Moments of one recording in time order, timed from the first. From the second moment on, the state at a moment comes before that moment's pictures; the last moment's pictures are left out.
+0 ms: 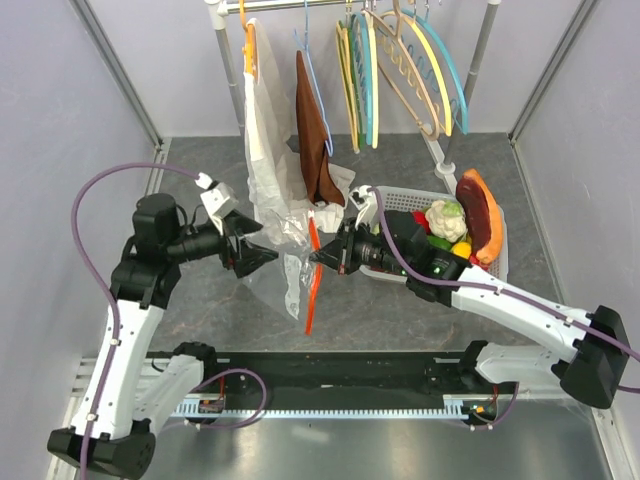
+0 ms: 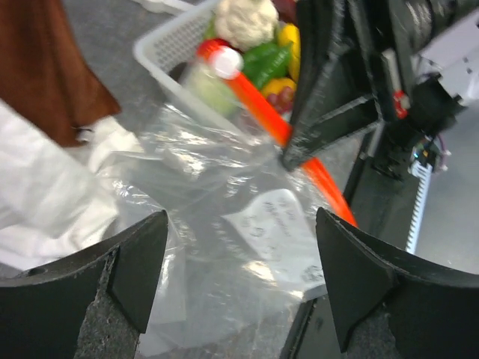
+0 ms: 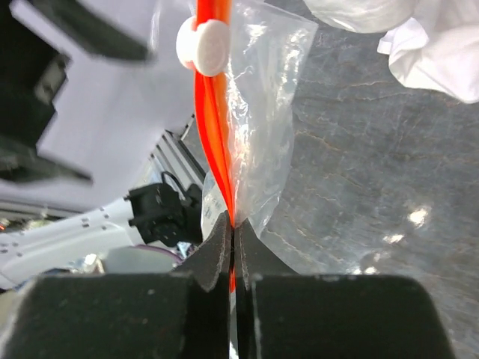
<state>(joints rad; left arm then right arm) -0.14 0.83 1.03 -0.58 0.91 0.15 0.91 1.17 0.92 0.01 -0.18 0.71</state>
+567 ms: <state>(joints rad) -0.45 0.91 0.89 -0.50 0.66 -0.16 0.89 1.22 0.97 0.02 -0.16 0.83</state>
